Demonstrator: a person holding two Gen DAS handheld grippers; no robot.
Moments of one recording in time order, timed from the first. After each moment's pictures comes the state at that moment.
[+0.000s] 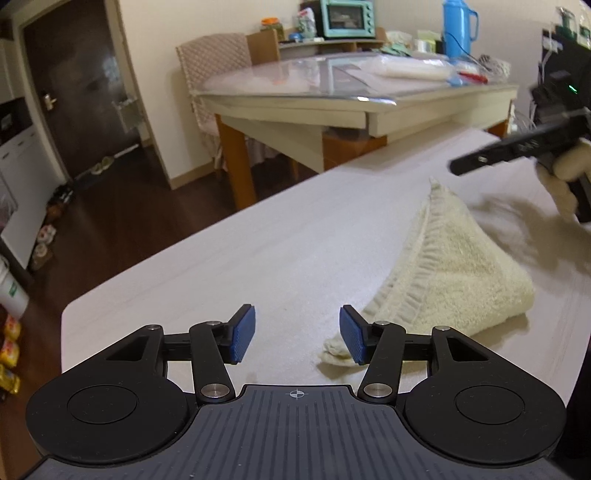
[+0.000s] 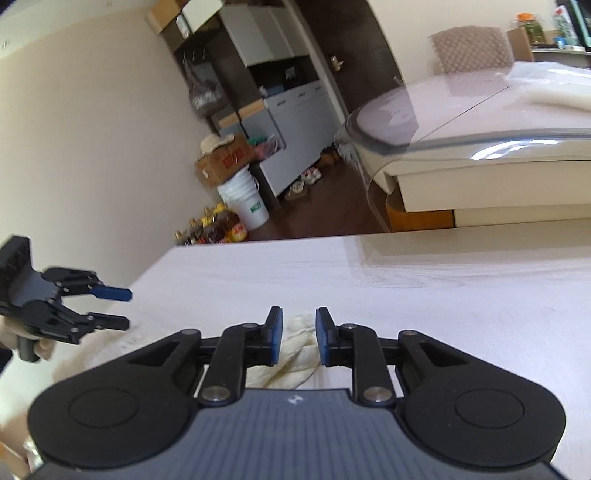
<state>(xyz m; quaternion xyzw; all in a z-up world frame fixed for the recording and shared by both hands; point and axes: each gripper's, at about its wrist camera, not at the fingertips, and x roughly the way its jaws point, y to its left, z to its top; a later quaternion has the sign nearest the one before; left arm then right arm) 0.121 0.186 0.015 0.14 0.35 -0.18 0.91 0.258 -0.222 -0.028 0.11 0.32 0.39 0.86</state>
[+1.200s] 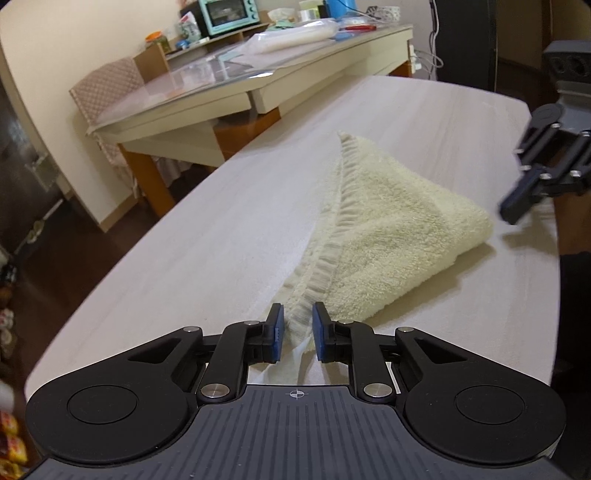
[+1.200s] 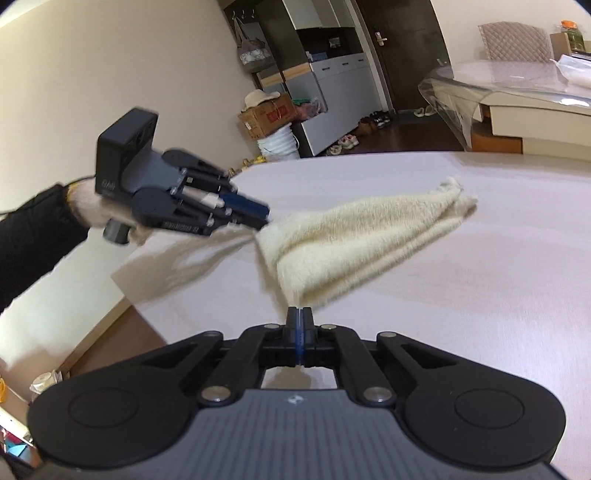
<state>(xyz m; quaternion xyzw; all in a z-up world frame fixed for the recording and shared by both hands) 0.123 0.147 -0.018 0.26 0.34 -0.32 0.84 0.104 -0.177 -0.046 0.04 0.35 0.42 0.83</state>
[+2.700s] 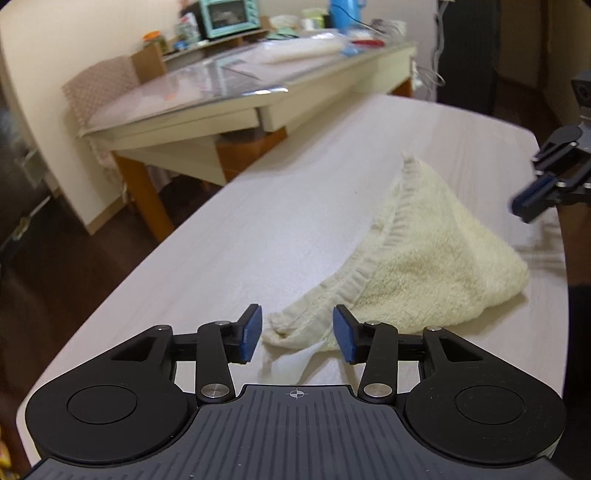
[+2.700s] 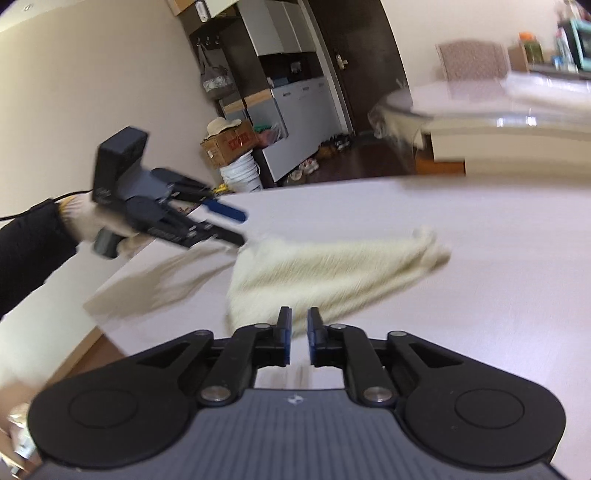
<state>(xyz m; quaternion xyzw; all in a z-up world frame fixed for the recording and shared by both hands) 0.147 0.144 0.001 0.22 0.33 -0.34 0.85 0.075 -0.202 -0.027 0.05 0.30 0.36 0.88</state>
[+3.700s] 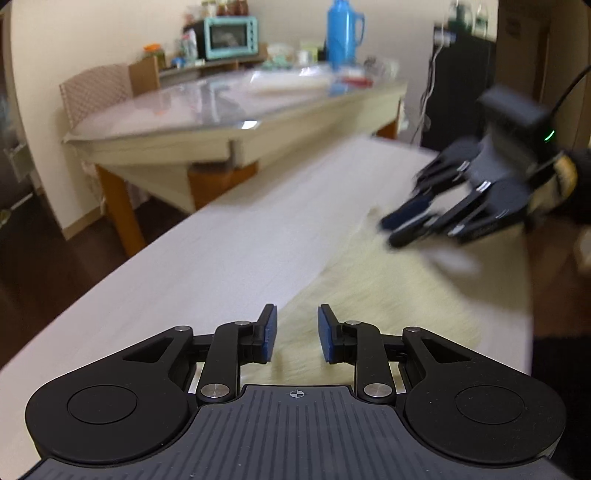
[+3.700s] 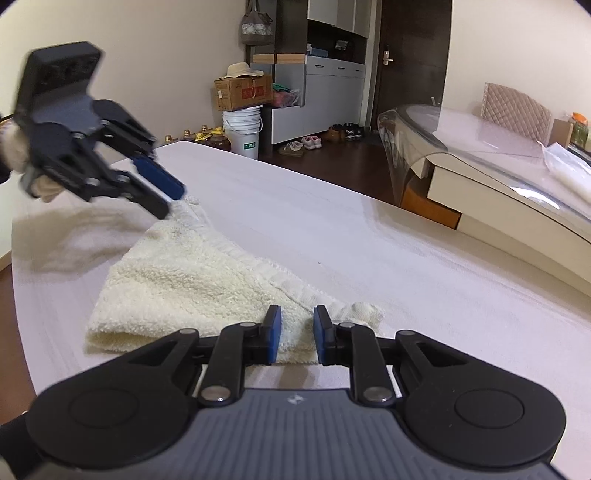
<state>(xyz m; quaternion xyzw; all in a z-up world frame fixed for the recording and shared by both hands) 0.129 0.111 0.006 0.14 0.31 -0.39 0.85 0.132 -0.179 -0.038 -0.13 0.30 0.36 0.88</state>
